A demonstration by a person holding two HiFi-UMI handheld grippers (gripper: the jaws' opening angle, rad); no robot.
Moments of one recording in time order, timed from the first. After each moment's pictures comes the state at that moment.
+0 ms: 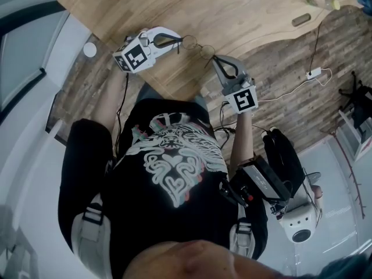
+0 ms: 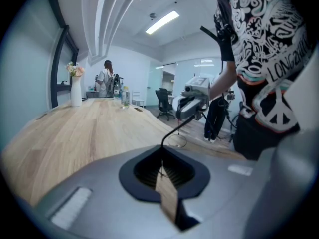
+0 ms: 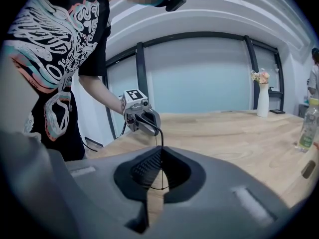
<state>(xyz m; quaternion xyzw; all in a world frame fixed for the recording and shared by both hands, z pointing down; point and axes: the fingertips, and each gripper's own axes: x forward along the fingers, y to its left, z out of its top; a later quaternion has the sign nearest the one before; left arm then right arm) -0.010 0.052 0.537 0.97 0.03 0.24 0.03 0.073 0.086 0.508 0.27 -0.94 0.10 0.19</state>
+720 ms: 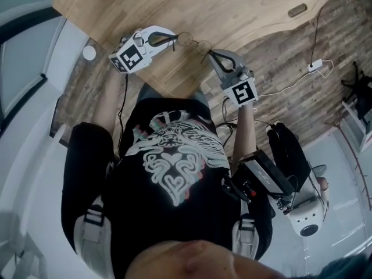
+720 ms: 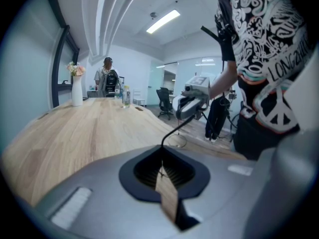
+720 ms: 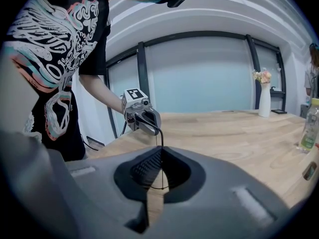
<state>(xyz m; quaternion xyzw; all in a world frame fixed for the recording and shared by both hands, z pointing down) -0.010 0.053 0.536 0.97 0.02 0.25 0.03 0.074 0.085 0.507 0.27 -0.94 0.11 0.19</state>
